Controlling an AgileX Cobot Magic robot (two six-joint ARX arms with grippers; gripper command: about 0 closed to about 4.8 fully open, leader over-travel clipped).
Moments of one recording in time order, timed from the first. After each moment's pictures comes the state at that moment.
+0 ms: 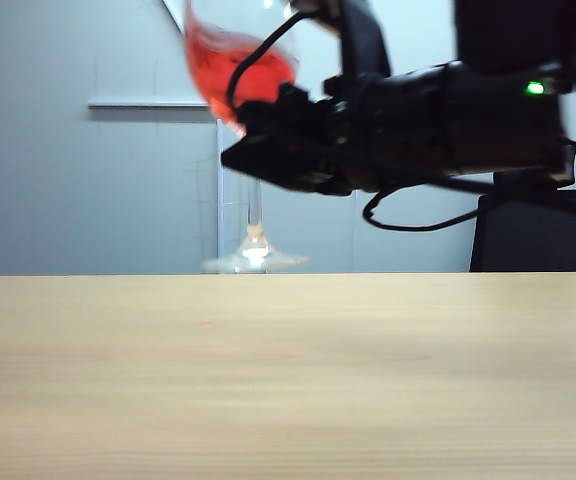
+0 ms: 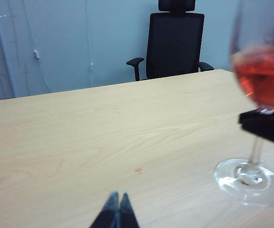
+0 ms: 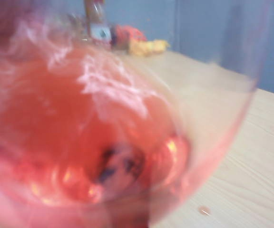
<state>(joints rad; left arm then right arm) -0.48 0.03 0.01 0.07 0.00 0.03 0.75 1.62 0.47 1.17 -0.18 -0.04</state>
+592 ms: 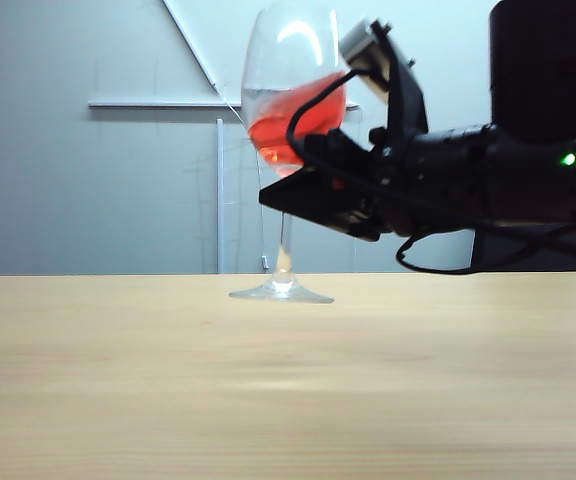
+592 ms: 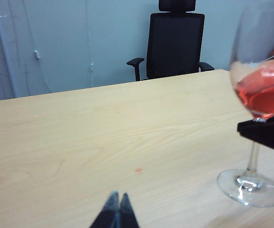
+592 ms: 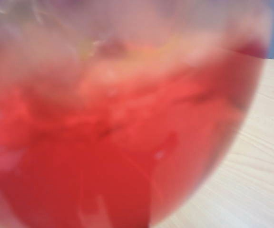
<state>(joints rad) -0.48 0.03 0.01 0.07 0.00 0.03 0.62 1.75 0.46 1.31 -0.33 0.13</state>
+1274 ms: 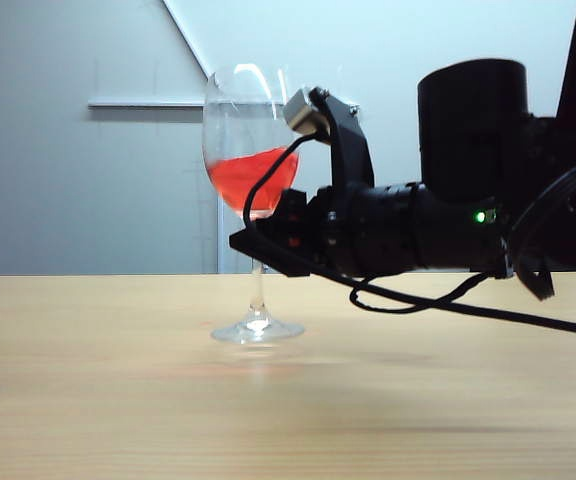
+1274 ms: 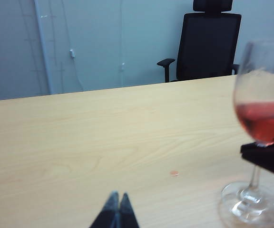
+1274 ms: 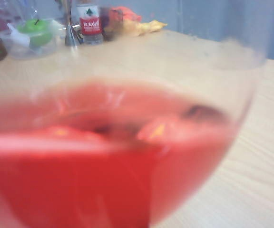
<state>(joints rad) -0.35 0.02 0.01 0.07 0.00 0.03 0.62 1.96 0.63 1.31 -0.34 0.00</state>
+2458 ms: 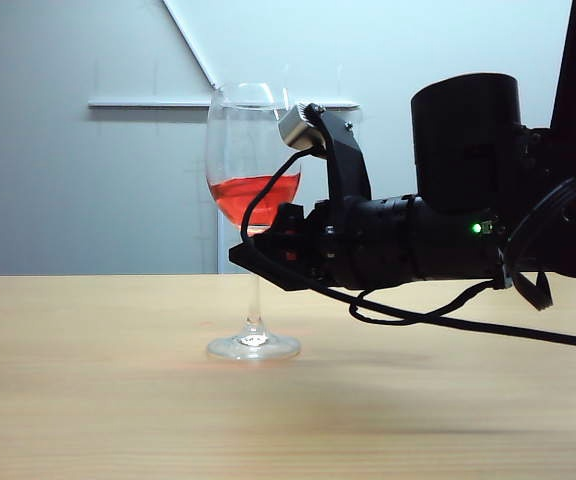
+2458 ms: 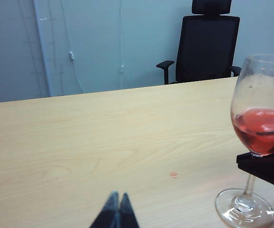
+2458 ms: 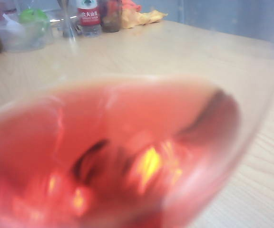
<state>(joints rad) -0.35 0.02 0.01 0.07 0.00 0.03 0.62 1.99 0.63 1.29 -0.33 -0.01</state>
